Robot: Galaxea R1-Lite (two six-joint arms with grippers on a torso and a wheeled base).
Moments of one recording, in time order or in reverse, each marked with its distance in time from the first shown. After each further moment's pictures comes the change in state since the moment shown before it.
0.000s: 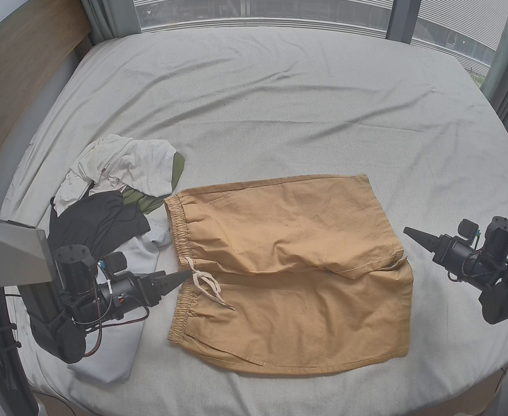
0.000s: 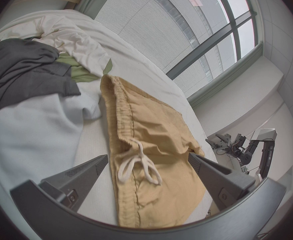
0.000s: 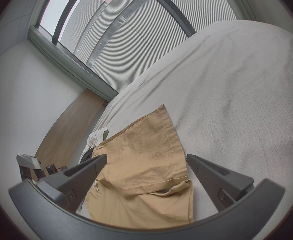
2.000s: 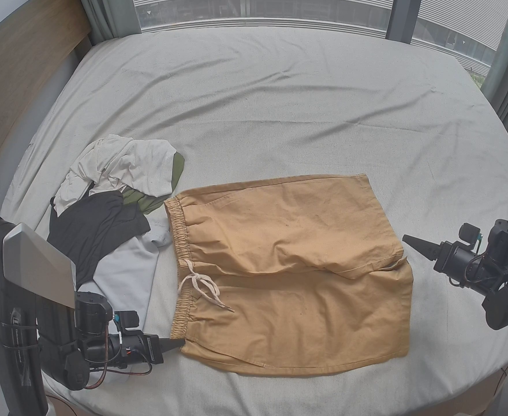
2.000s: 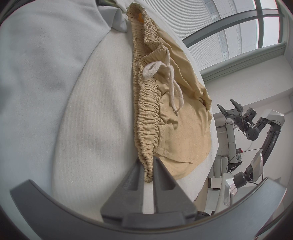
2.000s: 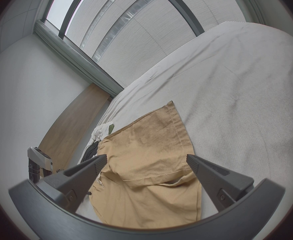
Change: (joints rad) left arm -0.021 0.190 0.201 -0.001 -0.049 0.082; right arm 0.011 -0.038 0.064 0.011 0.014 -0.071
